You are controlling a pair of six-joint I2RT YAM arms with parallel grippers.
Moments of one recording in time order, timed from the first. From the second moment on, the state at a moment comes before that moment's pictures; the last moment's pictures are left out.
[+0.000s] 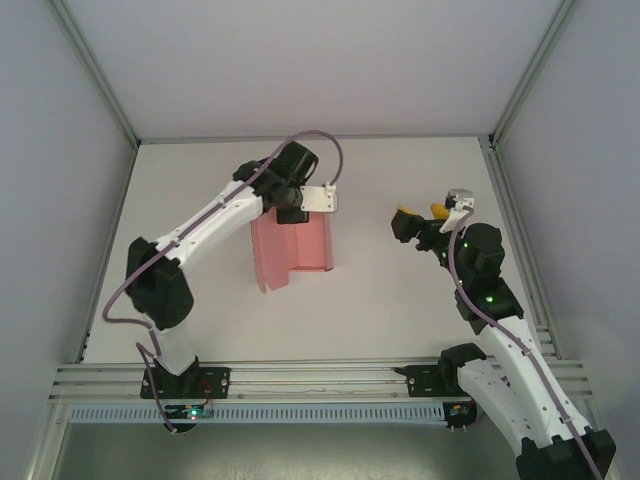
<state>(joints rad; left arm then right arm) -0.60 1.84 1.74 -0.98 0.01 1.03 0.22 0.67 0.59 -0.08 -0.17 0.39</state>
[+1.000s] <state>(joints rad) -0.96 1.93 1.47 -0.74 0.01 1.87 0.10 0.61 0.51 -0.20 -0.19 0.40</state>
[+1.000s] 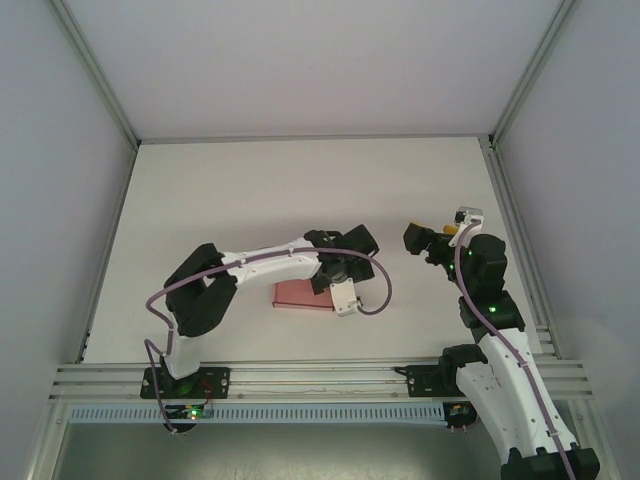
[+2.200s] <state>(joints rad) -0.45 0.94 0.75 -0.49 0.04 0.00 0.57 1.38 0.95 -0.45 -0.31 -0.34</state>
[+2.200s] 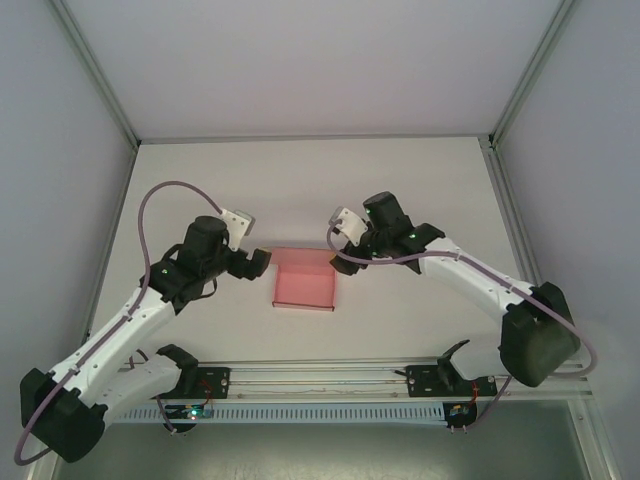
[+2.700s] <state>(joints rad) -0.45 1.22 0.85 -0.51 0.22 0.13 0.58 1.46 1.02 -0.54 -0.28 -0.40</state>
